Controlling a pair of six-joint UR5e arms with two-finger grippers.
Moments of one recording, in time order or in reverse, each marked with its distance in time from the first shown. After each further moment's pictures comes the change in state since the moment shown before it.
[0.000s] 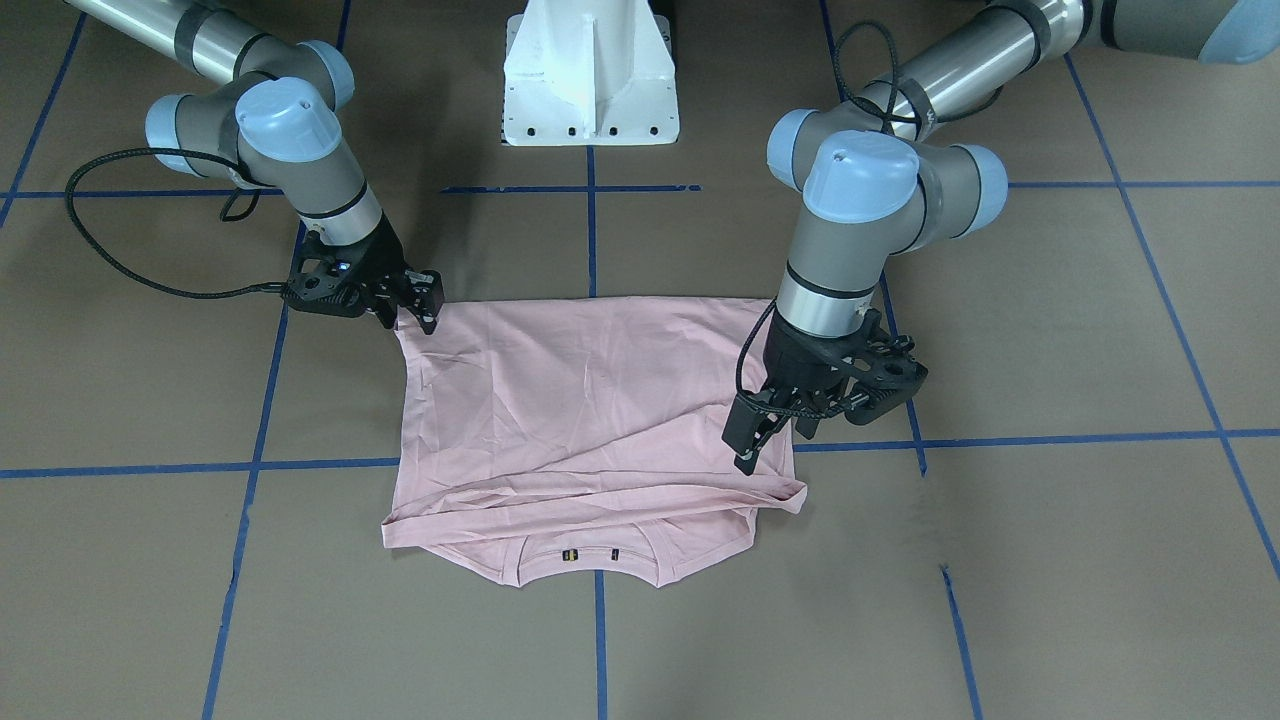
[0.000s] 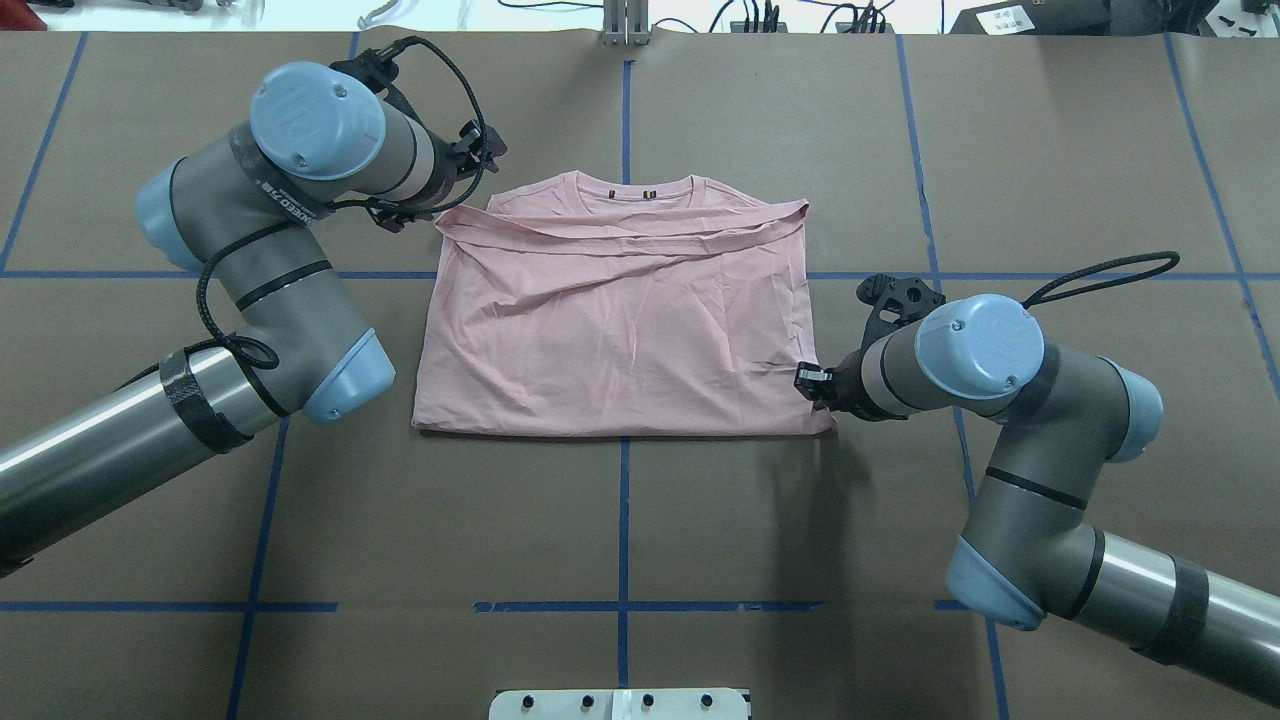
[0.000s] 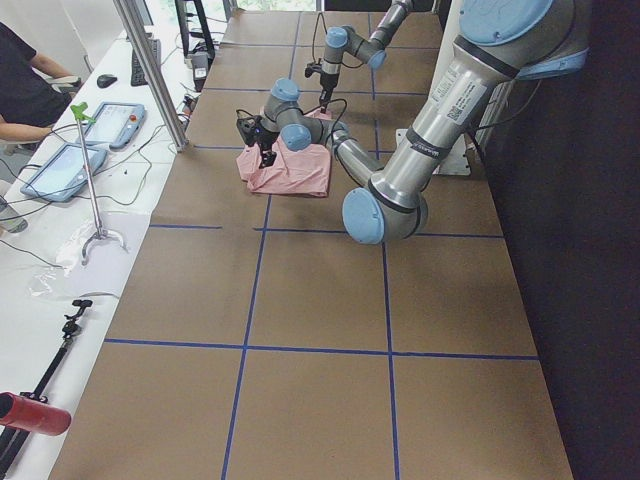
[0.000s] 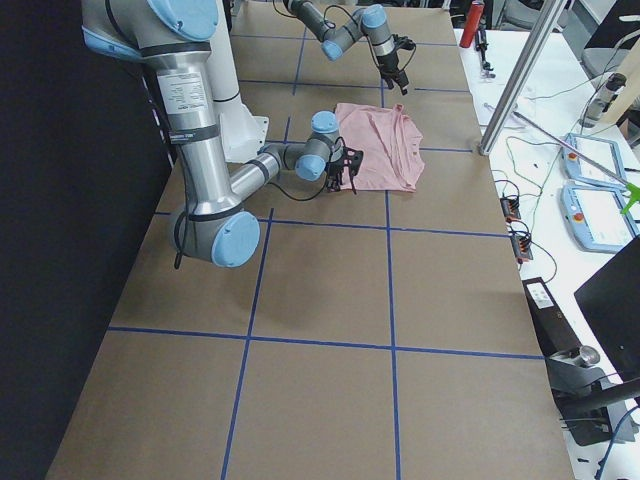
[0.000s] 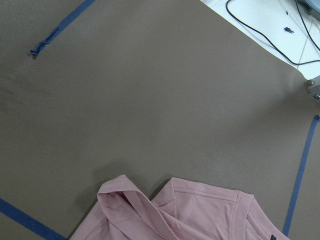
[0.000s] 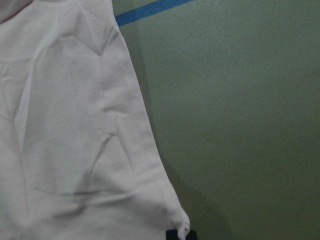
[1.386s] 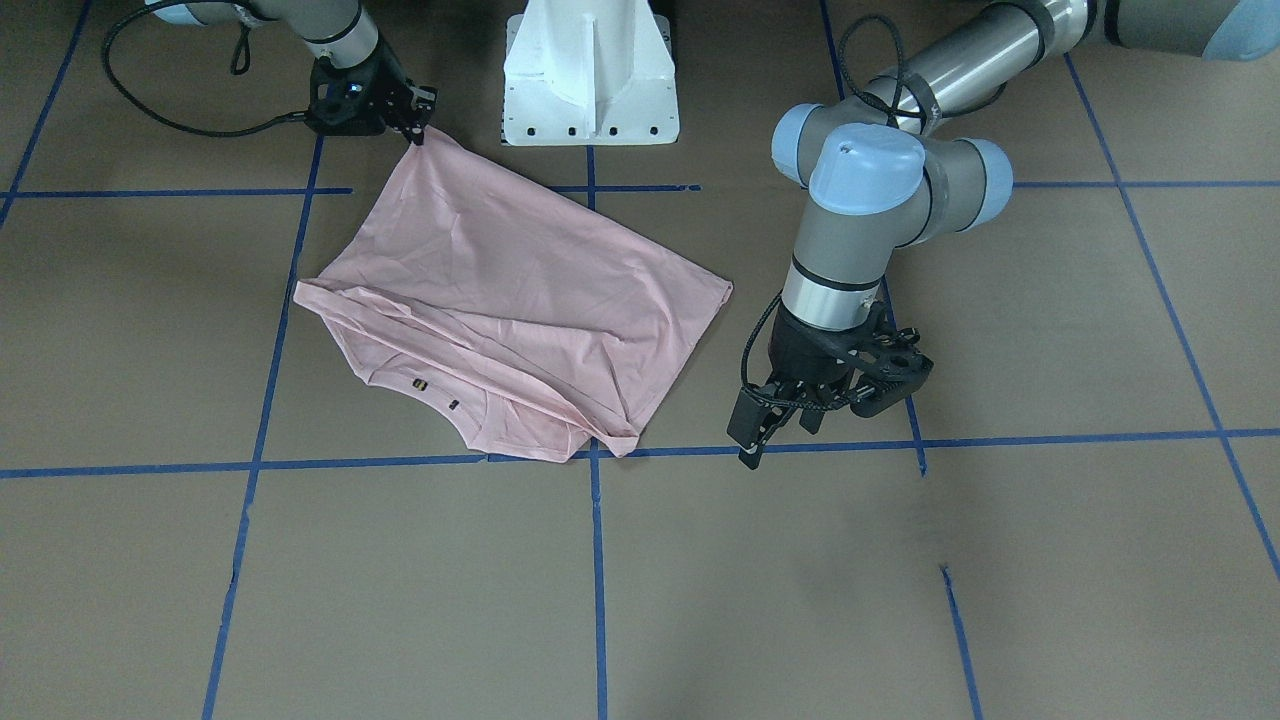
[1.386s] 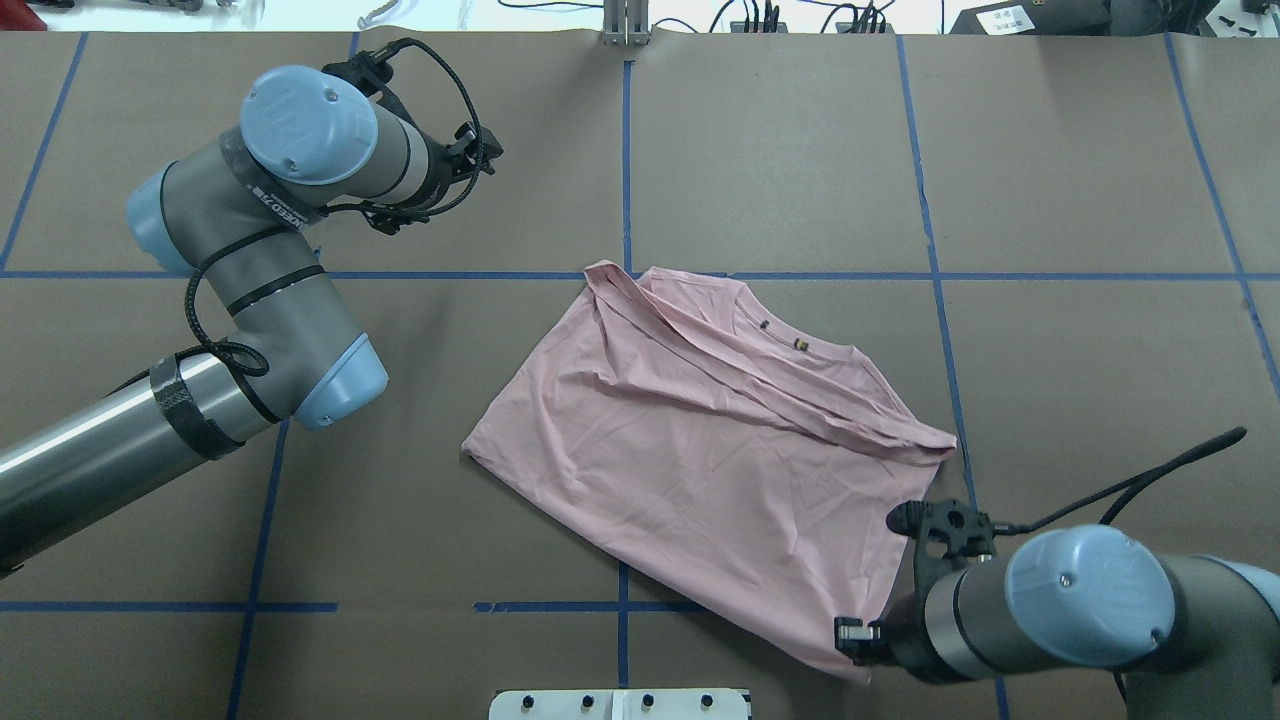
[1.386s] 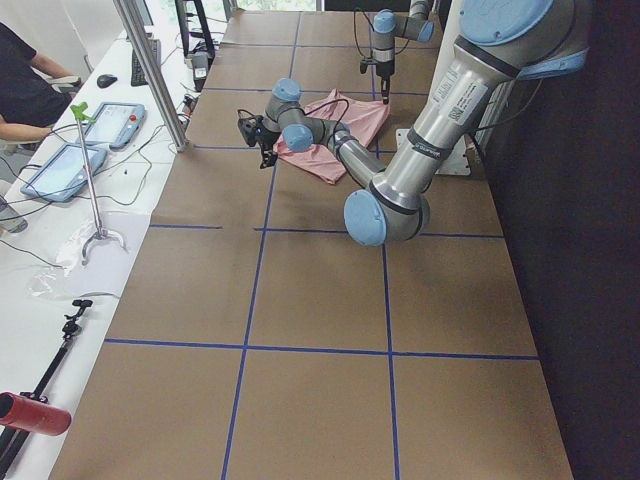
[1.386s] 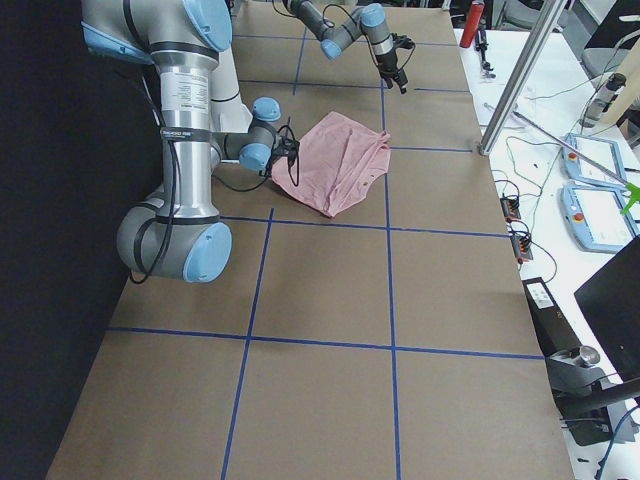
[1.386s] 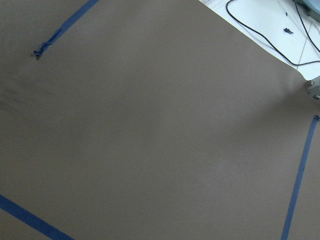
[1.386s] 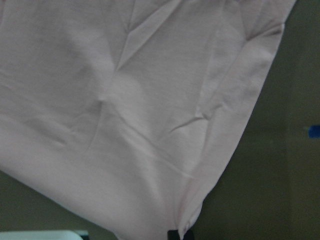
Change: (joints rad) left arm 0.004 0.020 -0.031 0.004 0.003 -0.002; right arm -0.386 -0.304 0.427 -0.072 0.035 0.119
